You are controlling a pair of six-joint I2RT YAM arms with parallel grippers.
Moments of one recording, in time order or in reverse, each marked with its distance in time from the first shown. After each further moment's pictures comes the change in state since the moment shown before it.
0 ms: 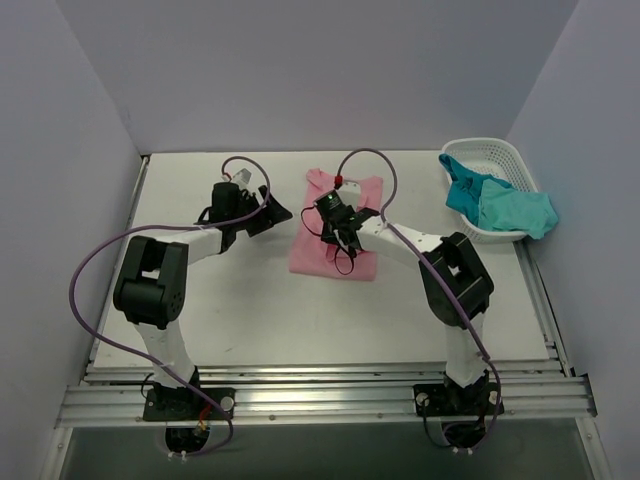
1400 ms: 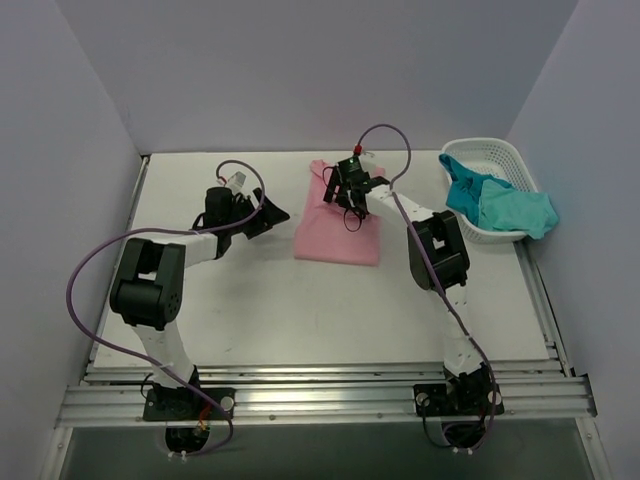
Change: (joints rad) left arm 0.032 -0.015 -0.071 0.112 0.074 -0.040; right arm -0.226 0.357 0.433 -0.009 -0.129 -0.078
